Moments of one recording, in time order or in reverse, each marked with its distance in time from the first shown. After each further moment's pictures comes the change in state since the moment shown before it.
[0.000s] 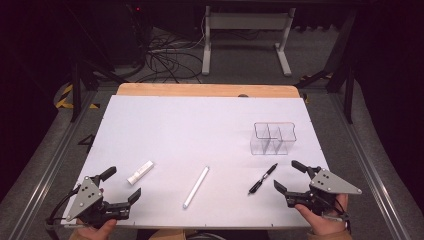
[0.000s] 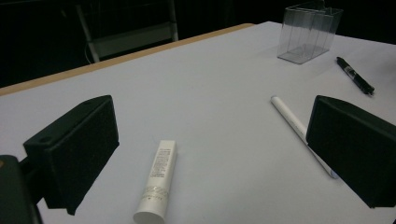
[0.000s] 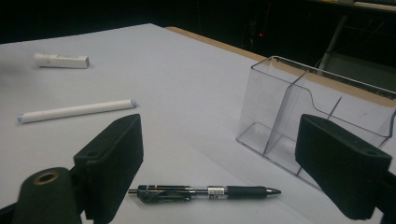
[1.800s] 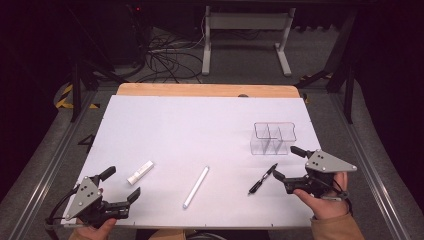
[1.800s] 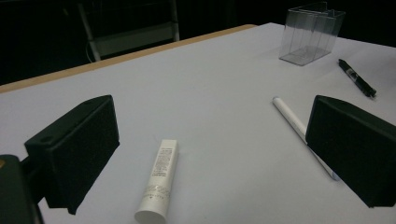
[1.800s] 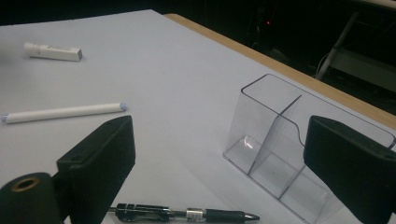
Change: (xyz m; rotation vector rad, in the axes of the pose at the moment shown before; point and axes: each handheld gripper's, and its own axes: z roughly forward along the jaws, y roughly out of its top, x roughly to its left) left arm 0.001 -0.001 0.000 -0.003 0.005 -0.012; right arm -0.018 0.040 0.017 0.094 0.028 -0.065
